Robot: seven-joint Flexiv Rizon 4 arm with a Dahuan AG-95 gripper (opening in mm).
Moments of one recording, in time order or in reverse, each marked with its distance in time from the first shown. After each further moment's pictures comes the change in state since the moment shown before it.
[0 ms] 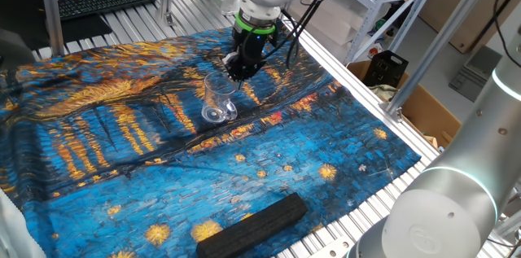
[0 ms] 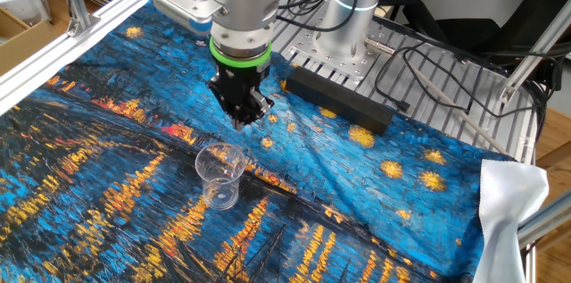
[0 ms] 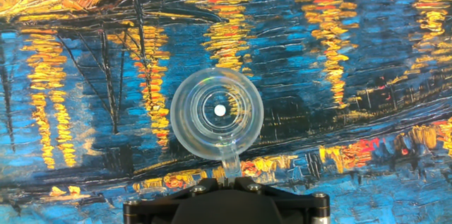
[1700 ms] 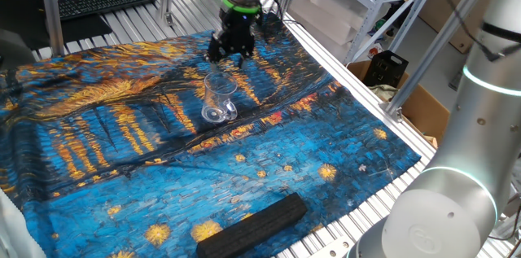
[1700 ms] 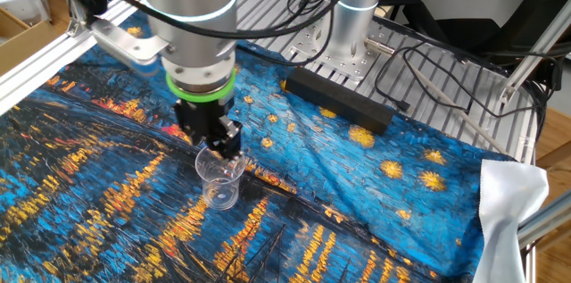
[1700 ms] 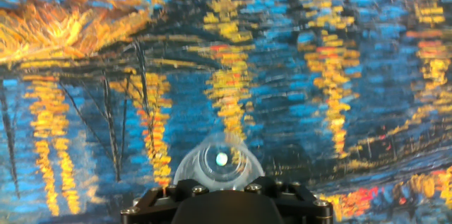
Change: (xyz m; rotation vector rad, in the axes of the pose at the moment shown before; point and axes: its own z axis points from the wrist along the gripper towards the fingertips) arm -0.081 -0.003 -0.006 0.005 0.043 -0.013
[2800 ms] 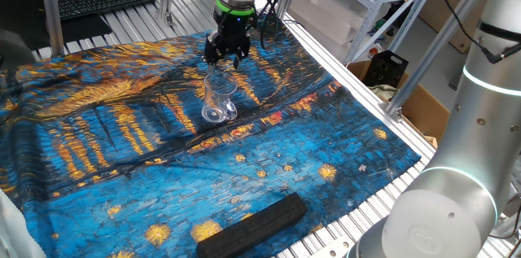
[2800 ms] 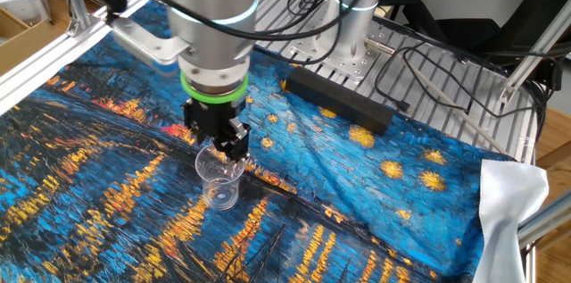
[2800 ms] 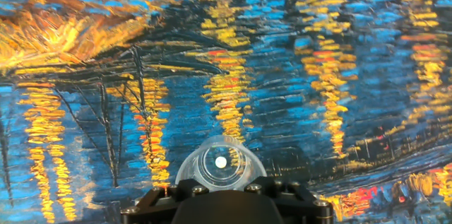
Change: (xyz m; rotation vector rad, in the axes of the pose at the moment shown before) arm 0.008 0.010 0.011 0.049 -0.029 0.048
